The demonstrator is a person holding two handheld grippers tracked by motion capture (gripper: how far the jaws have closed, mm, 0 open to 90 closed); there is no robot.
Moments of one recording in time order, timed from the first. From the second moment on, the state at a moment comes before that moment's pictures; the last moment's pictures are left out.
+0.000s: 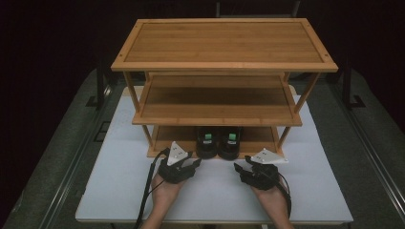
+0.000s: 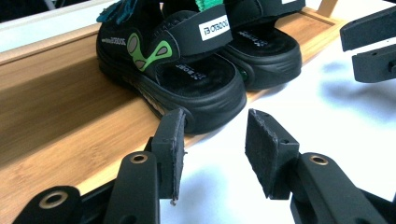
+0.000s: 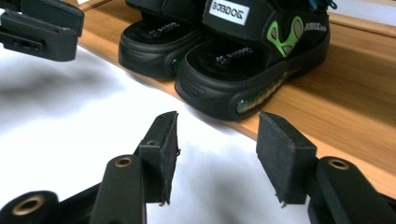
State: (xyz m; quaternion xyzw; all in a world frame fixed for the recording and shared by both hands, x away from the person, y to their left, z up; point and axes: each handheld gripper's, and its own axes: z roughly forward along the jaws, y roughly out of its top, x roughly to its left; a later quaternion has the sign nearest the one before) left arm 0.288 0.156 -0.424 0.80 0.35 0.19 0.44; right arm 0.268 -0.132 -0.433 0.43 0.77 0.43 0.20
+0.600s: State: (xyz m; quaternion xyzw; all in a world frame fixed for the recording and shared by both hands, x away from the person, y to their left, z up) left arm 0.276 0.166 -0.419 0.82 0.33 0.17 0.44; right arm 0.260 -0.154 -0.434 0.43 0.77 0.44 0.17
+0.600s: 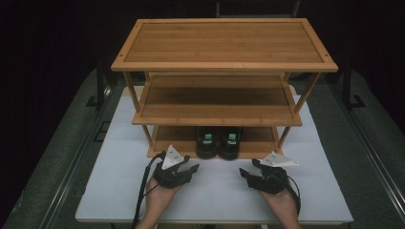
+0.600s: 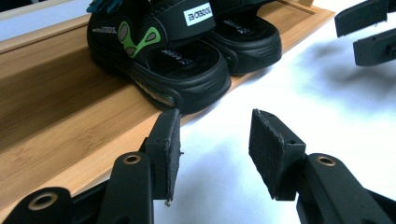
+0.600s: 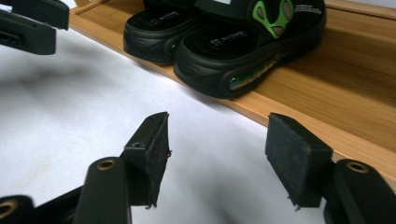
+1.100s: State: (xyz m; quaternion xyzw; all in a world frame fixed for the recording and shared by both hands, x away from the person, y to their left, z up) left arm 0.265 0.189 -0.410 0.81 0.34 0.18 0.44; right arm 0.247 -0.186 -0.436 0.44 0.77 0.44 0.16
